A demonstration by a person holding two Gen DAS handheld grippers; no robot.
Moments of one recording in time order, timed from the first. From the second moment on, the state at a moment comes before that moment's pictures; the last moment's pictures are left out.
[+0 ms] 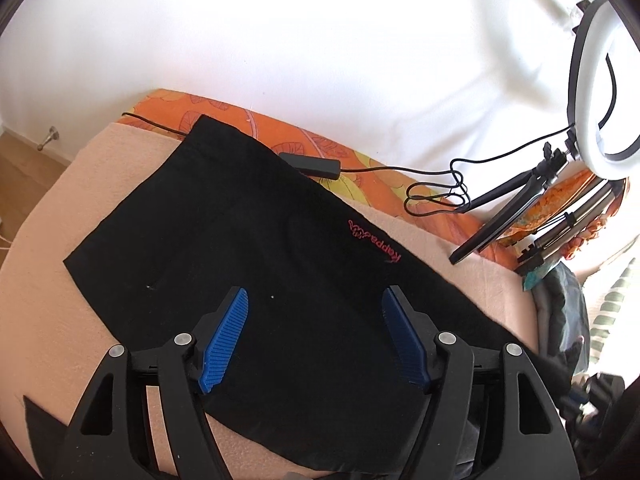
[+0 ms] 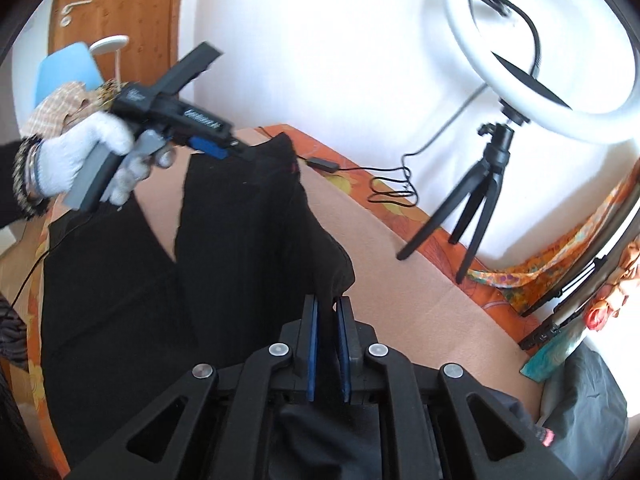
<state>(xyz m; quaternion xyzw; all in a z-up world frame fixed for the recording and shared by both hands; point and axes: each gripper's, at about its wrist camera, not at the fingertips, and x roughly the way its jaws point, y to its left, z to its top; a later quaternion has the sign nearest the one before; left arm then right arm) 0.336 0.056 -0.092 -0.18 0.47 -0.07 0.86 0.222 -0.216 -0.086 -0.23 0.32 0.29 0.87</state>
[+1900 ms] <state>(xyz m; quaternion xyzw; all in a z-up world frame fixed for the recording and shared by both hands) 0.082 0.147 -0.067 -0.25 0.33 -0.03 0.91 0.006 -0.206 -0.084 -0.25 0.30 0.28 0.88</state>
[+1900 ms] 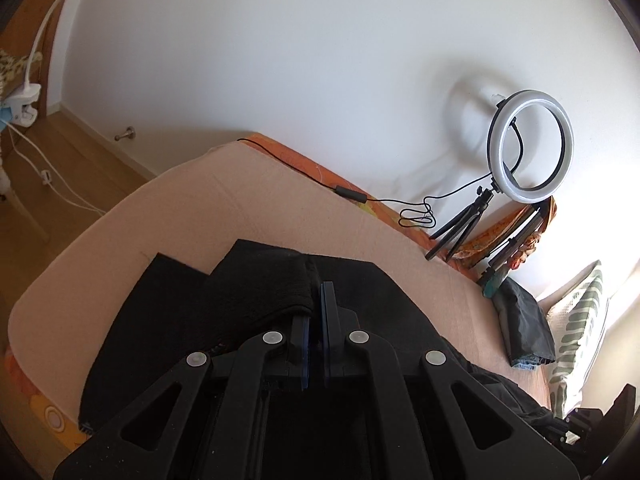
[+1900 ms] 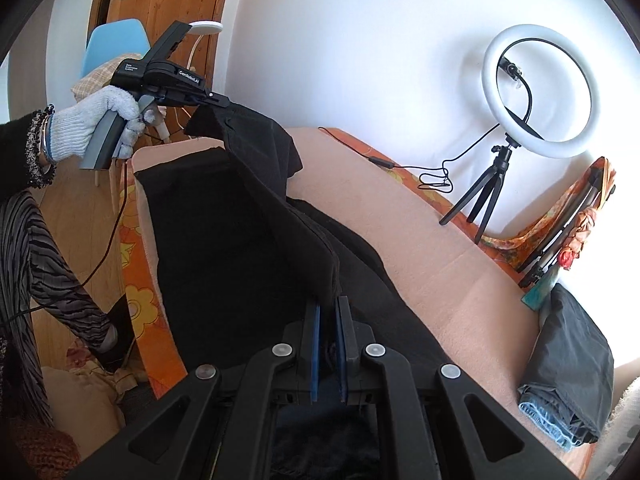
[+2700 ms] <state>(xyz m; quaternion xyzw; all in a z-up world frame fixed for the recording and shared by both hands) 0.048 0.185 -0.138 -0.34 0.32 0.01 0.88 -0.031 -0.214 -0.168 -0.24 0.36 0.27 0.86</state>
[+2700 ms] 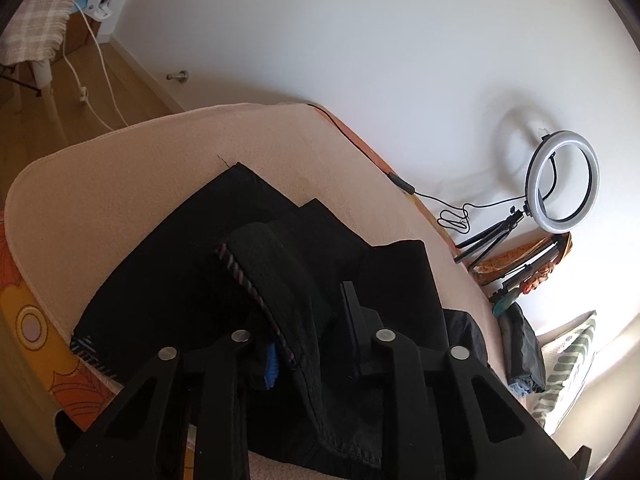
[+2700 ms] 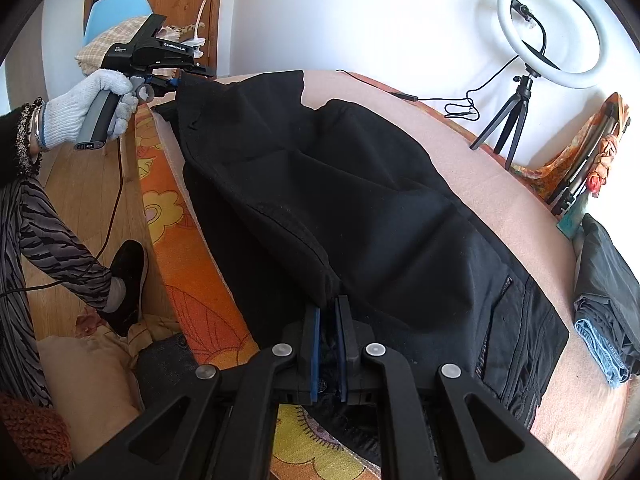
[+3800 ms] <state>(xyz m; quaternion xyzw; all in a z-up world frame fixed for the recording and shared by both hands) -0.006 0.251 -0.126 -0.25 0.32 0.16 0.90 -0.021 -0.190 -0.178 -0.28 0.38 0.25 0.84</state>
